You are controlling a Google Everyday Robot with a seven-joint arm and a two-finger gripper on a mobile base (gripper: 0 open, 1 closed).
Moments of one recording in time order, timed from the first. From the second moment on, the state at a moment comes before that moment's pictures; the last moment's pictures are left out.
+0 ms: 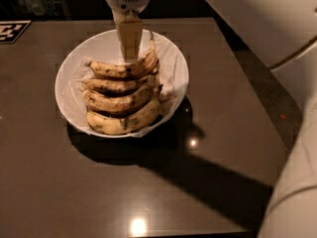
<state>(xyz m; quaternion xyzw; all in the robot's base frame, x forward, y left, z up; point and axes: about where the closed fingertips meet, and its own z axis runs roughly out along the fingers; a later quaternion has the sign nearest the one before) 0.577 0.058 1.001 -0.78 0.60 -0.07 0.14</state>
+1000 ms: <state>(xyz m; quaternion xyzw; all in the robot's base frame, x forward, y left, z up) 0.596 0.062 0.964 -0.77 0.63 -0.04 0.12</state>
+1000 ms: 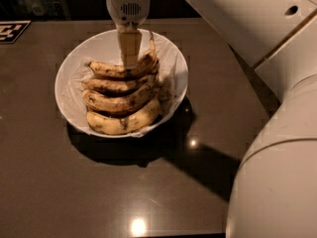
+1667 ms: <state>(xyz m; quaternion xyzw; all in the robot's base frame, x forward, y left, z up) 0.603 0.058 0.940 -0.76 0.64 -0.03 0.09</state>
